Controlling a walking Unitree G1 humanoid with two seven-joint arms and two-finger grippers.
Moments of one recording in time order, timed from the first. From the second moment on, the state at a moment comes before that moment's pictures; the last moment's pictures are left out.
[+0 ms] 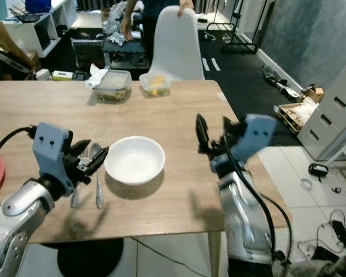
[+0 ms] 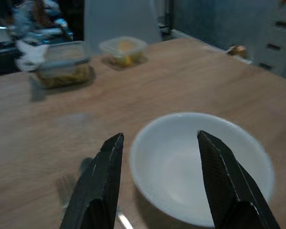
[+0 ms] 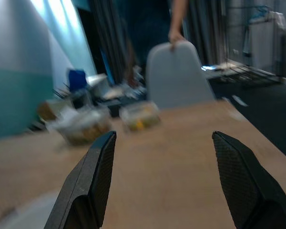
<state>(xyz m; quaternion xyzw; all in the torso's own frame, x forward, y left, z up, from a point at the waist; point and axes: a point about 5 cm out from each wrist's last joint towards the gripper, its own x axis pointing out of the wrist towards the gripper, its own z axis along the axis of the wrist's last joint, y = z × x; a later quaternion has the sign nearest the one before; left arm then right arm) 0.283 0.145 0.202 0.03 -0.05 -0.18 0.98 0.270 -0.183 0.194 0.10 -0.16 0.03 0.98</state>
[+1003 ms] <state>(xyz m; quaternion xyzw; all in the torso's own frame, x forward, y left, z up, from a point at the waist) 0.296 0.152 0.203 0.03 -0.07 -0.11 0.99 0.296 -0.166 0.190 0.10 -0.15 0.04 0.98</state>
